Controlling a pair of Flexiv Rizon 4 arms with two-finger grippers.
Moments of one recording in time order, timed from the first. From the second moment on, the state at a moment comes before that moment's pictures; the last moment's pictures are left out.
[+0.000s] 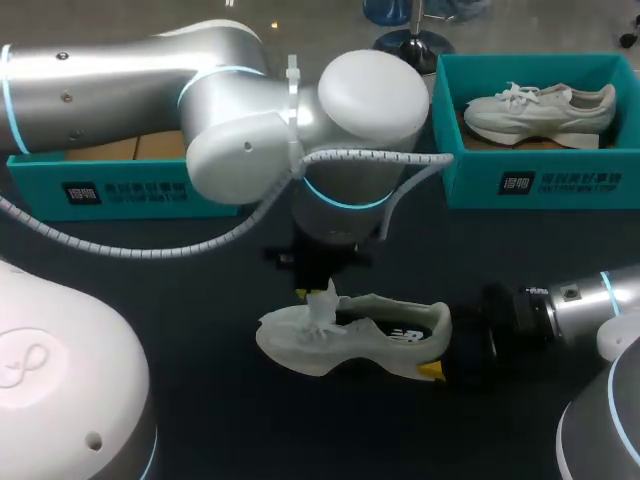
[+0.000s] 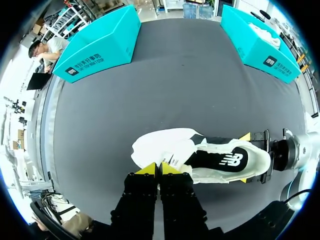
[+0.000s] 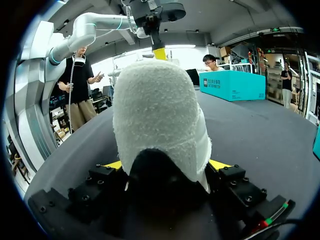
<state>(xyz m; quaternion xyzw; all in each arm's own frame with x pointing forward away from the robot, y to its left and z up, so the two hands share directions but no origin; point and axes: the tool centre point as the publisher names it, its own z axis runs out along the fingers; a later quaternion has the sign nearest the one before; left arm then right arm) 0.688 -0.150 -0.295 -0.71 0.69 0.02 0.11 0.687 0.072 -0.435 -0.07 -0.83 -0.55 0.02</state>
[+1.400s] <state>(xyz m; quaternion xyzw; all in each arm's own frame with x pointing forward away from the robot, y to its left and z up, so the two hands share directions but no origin) 0.695 -0.142 -0.302 -0.72 0.70 0.00 0.00 0.686 0.072 -0.435 -0.07 -0.83 -0.55 0.02</state>
